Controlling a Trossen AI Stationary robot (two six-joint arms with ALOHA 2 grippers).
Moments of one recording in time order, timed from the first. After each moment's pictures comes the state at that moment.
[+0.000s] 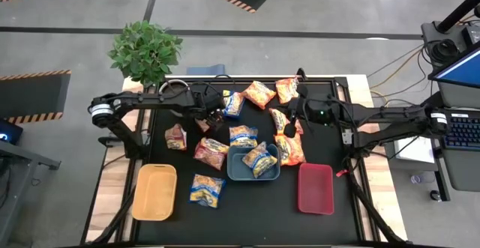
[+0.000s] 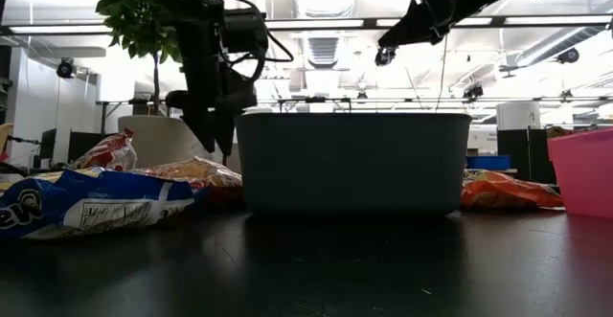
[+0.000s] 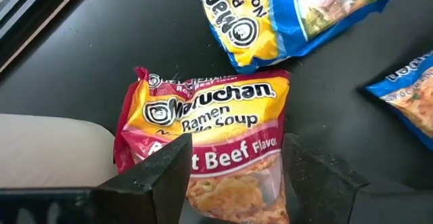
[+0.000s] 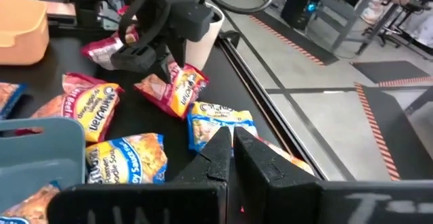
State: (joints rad) left arm 0.32 1.61 1.09 -0.77 -0.32 -0.48; right arm -0.15 1.06 0.77 -0.04 0.23 -0.16
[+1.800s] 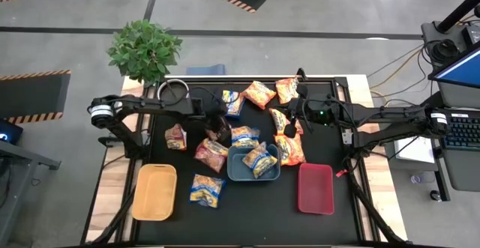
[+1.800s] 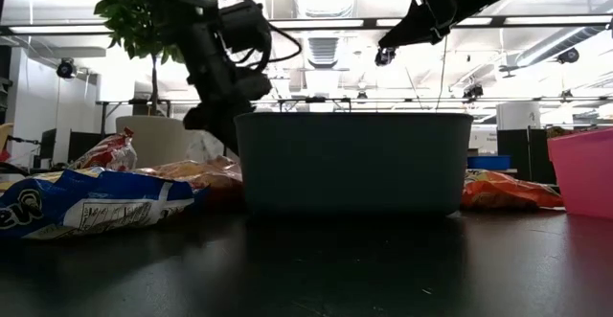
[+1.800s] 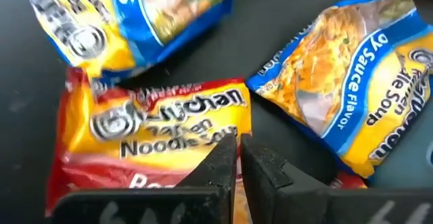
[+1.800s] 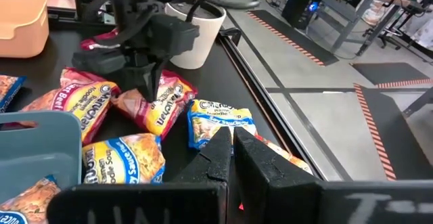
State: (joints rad) left arm 0.26 1.60 1.00 -0.48 -0.08 -0.46; right arm -0.15 1.06 0.76 -0.05 0.23 -0.17
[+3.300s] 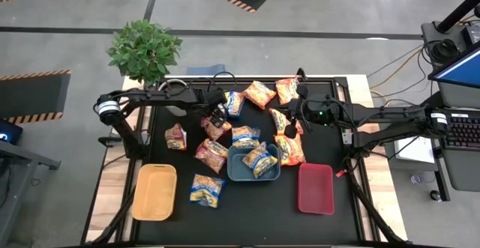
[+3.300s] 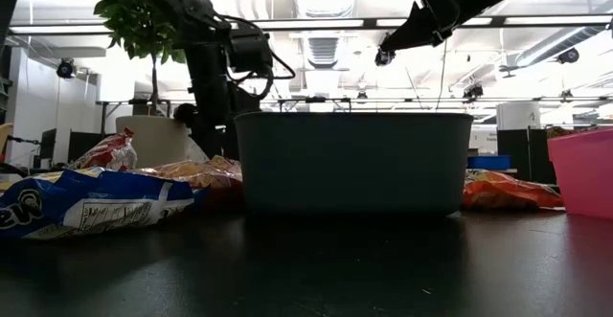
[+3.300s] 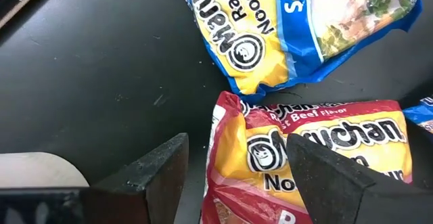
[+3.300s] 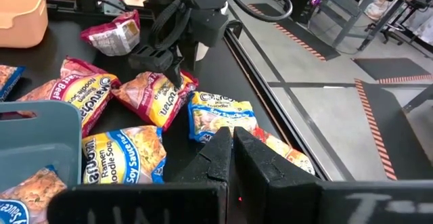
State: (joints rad) left arm 0.40 1.68 1.07 -0.64 -0.23 -0.43; right arm -0.15 1.06 0.76 -0.07 0.23 -0.18
